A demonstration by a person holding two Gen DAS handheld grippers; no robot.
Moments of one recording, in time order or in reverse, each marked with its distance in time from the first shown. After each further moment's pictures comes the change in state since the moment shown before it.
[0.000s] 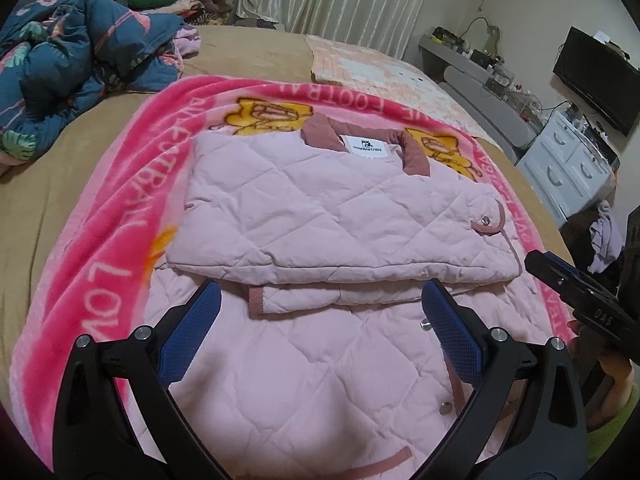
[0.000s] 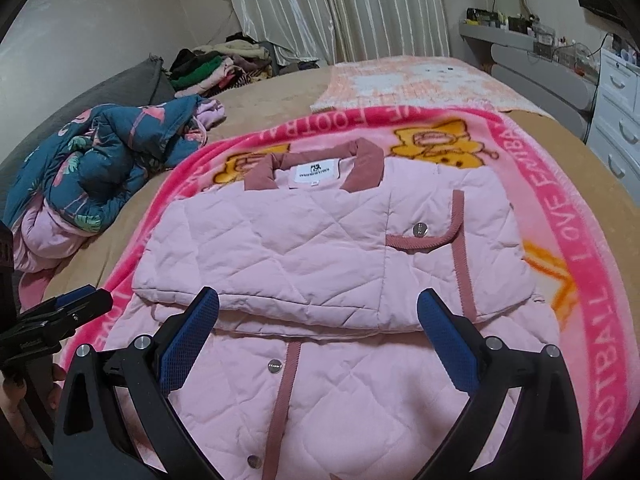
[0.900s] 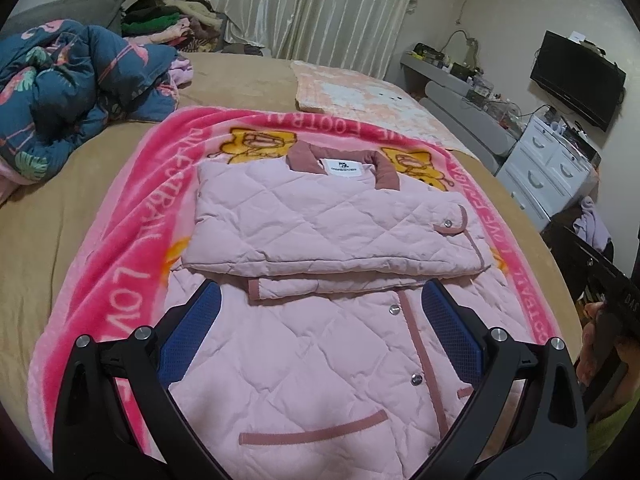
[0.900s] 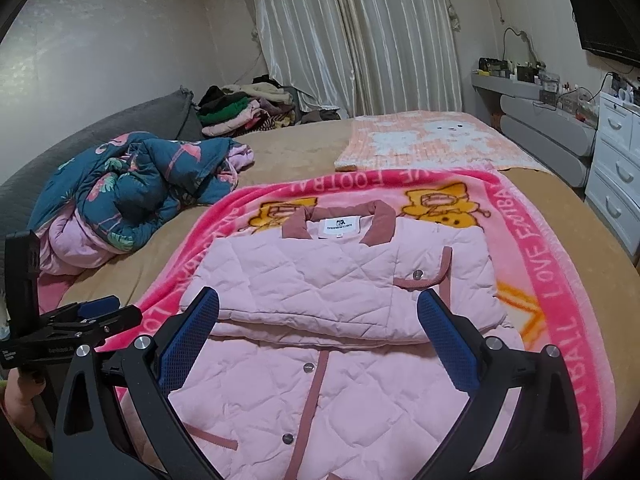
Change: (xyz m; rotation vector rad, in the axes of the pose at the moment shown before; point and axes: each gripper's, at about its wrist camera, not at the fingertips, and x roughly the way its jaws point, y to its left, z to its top) left arm -0.067 -0.016 -0.014 0.050 -0.081 -0.033; right arm -0.099 0.026 -0.002 -0.059 -0.174 0.039
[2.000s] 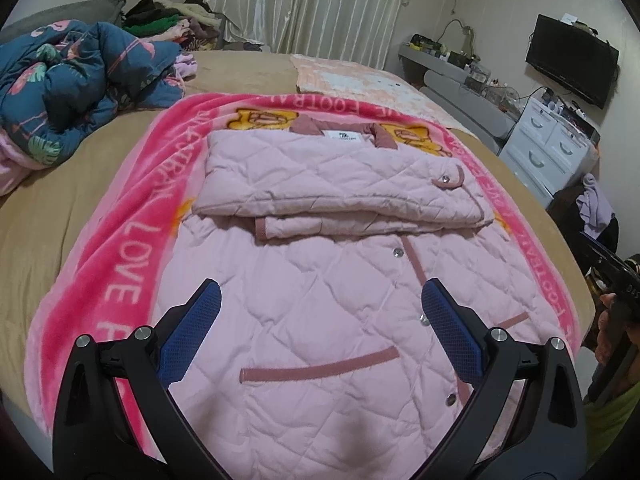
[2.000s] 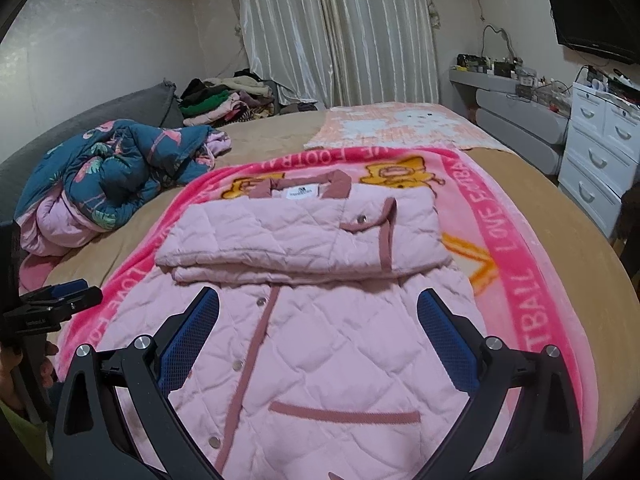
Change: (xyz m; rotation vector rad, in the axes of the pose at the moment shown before) left arm -0.017 -0.005 -0.068 0.032 0.011 0.031; right arm -0.048 -0.036 -0.078 0.005 0.026 -0.086
